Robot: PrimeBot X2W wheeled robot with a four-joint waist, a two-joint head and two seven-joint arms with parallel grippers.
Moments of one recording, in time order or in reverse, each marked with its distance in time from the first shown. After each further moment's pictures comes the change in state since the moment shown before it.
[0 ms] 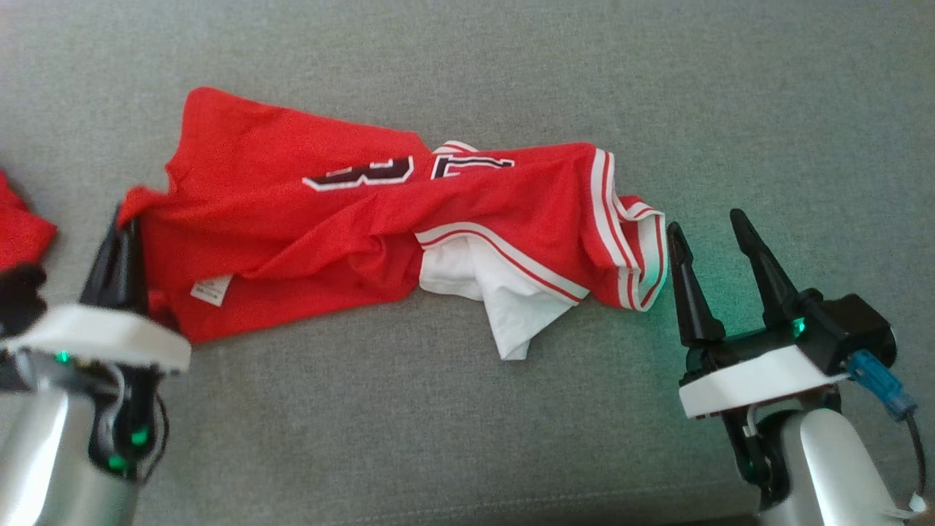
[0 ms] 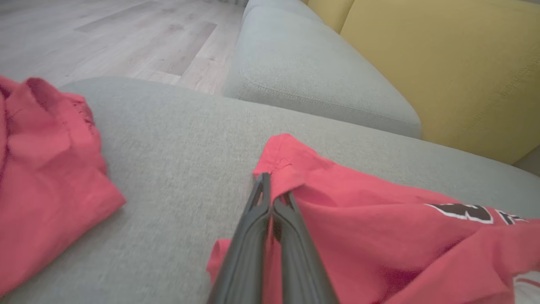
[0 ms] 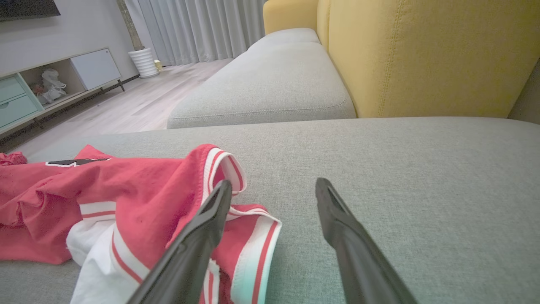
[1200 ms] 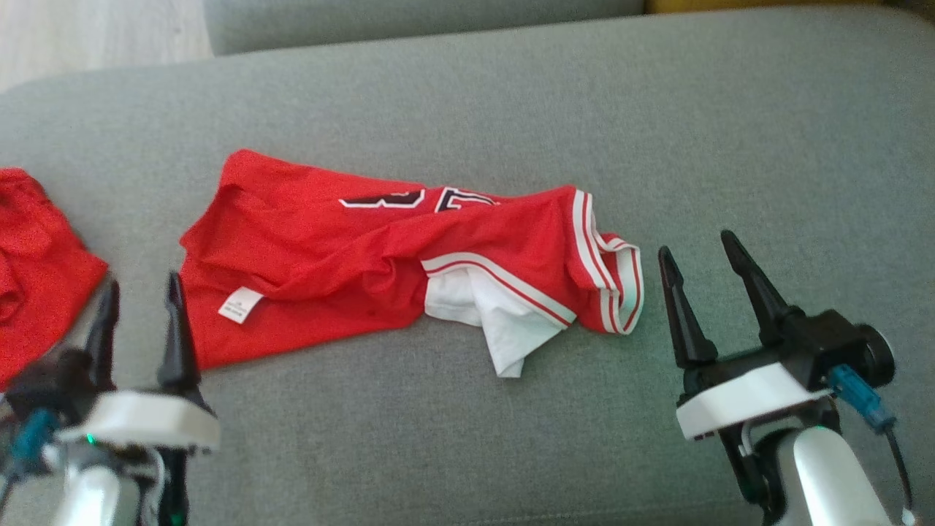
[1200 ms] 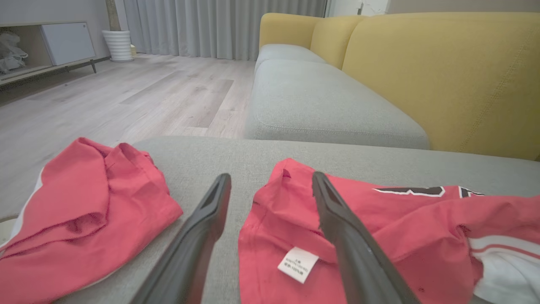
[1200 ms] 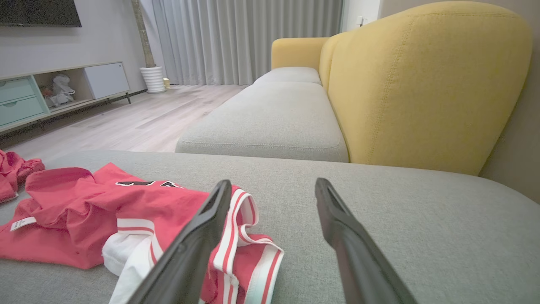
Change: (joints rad) left arm 0.161 -0.049 0.007 -0.049 0.212 0.091 -0.096; right arm 0.034 0.000 0.004 -0.007 -0.077 0.000 0.027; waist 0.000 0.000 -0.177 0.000
